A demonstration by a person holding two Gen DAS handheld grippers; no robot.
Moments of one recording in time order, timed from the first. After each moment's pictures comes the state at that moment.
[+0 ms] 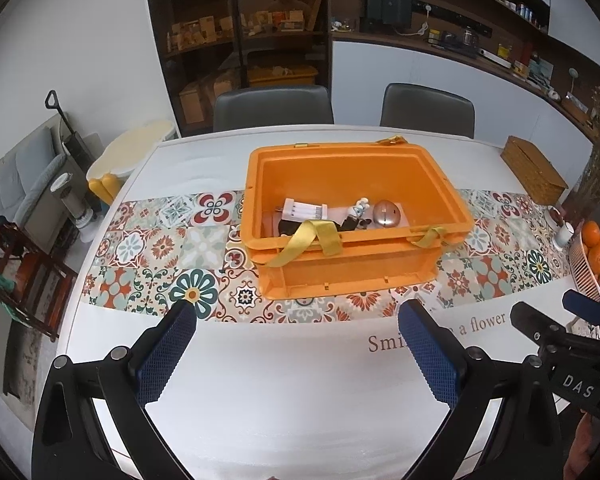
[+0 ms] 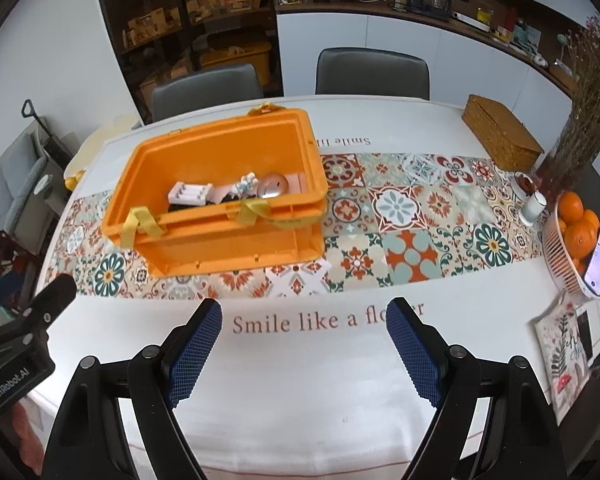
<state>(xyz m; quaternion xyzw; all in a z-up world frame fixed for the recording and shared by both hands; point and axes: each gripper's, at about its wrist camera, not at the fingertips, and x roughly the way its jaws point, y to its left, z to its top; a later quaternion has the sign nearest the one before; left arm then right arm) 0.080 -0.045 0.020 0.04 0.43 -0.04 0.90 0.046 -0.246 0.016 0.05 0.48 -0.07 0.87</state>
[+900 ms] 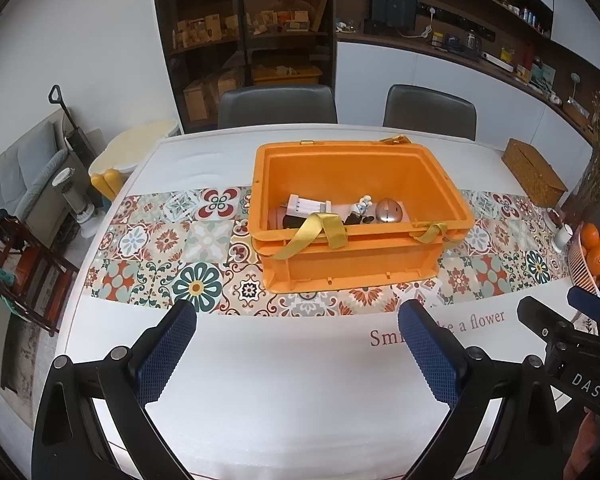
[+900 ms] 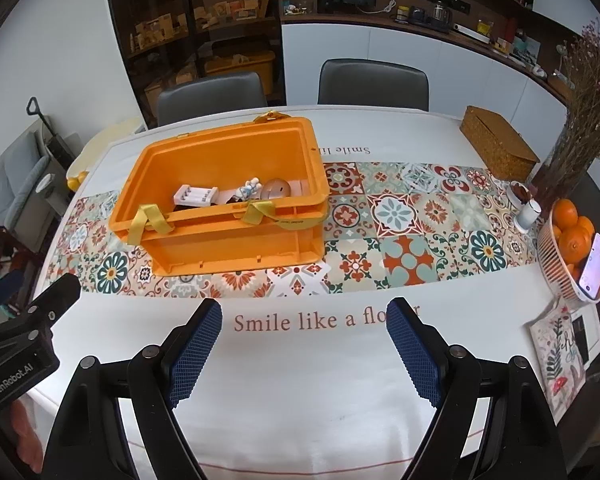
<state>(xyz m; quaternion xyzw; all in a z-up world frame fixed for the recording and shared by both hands) 0.072 -0.036 0.020 0.03 0.43 -0.04 0.90 0.033 -0.239 0.024 0.04 0.46 -0.07 0.88</state>
